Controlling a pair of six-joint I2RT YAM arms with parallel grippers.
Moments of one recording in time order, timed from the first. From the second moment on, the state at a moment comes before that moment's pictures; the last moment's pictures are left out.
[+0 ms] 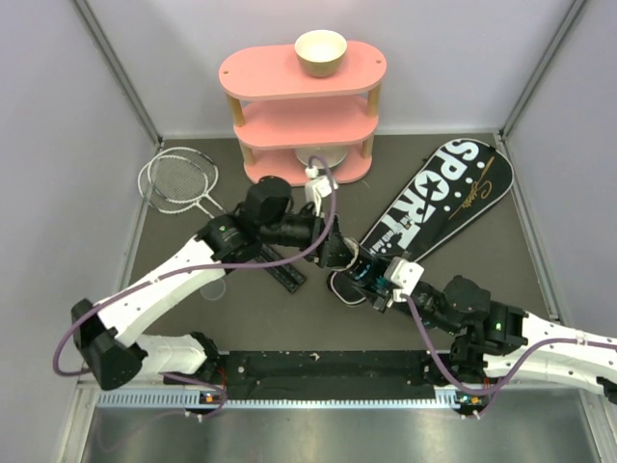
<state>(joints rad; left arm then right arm) -0.79 1.21 1.19 -0.38 0.64 -0.60 1.27 0.52 0.53 -0.01 0.30 -0.30</state>
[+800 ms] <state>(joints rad) -0.76 1.04 1.15 -0.32 0.57 -0.53 1.27 0.57 0.52 -0.02 0.29 -0.32</state>
